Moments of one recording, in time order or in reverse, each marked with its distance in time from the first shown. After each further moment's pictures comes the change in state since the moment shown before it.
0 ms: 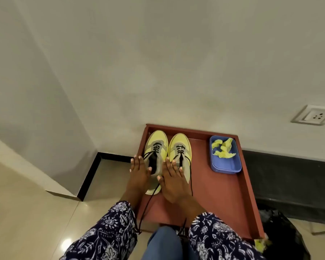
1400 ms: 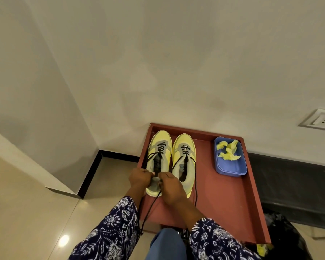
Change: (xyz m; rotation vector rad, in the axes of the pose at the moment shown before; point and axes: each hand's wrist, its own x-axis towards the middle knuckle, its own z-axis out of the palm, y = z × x) left_hand 0.010 -0.001 -0.002 -0.725 0.099 -0.573; right_hand 0.012 -0.018 0.022 0.150 0.018 0.002
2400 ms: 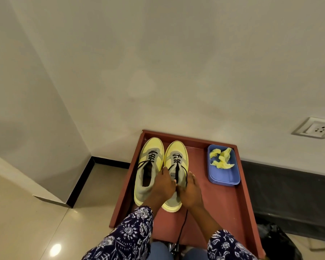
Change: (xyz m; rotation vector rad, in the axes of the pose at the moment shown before) left_hand -0.030 0.025 0.082 0.704 -0.263 0.549; right_hand -0.004 0.072 -0.040 0.312 0.102 0.397
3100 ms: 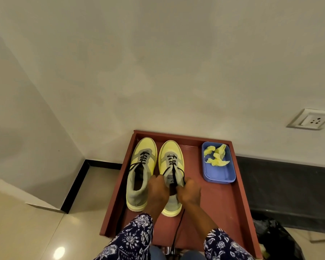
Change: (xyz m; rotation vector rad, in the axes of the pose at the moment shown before) left_hand 0.011 -0.005 0.030 0.048 0.177 -0.060; right_hand 0.019 0.008 -0.004 0.041 0.174 0.212
